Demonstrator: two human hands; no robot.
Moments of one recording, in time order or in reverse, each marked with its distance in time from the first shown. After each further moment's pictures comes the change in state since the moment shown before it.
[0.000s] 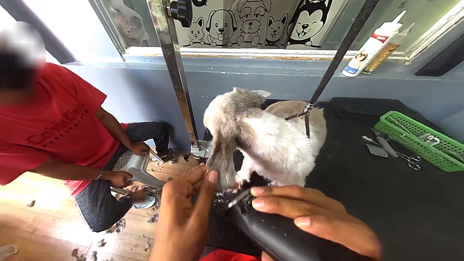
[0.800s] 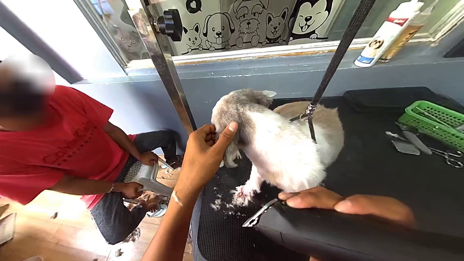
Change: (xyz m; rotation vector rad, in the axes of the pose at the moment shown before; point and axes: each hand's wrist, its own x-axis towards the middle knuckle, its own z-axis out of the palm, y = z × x) left_hand 0.113 -0.022 0.018 0.033 -0.115 -0.126; right_hand -0.018 0.007 0.004 0.215 0.368 0.236
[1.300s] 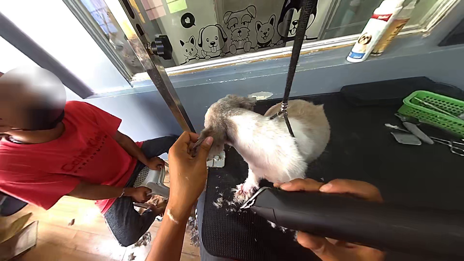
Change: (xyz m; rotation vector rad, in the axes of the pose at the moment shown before) left_hand -0.031 0.004 -0.010 0.196 0.240 0.233; right_hand -0.014 -0.004 0.007 0.051 0.156 0.037
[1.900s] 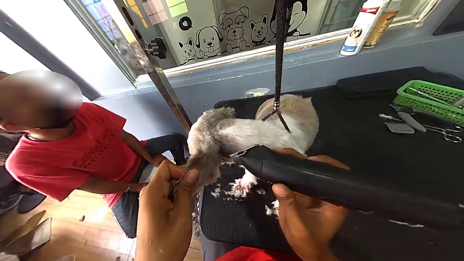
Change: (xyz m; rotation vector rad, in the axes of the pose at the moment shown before) left_hand -0.080 0.057 -0.040 0.127 -0.026 0.085; right_hand -0.003 0.000 0.044 0.010 0.426 -0.079
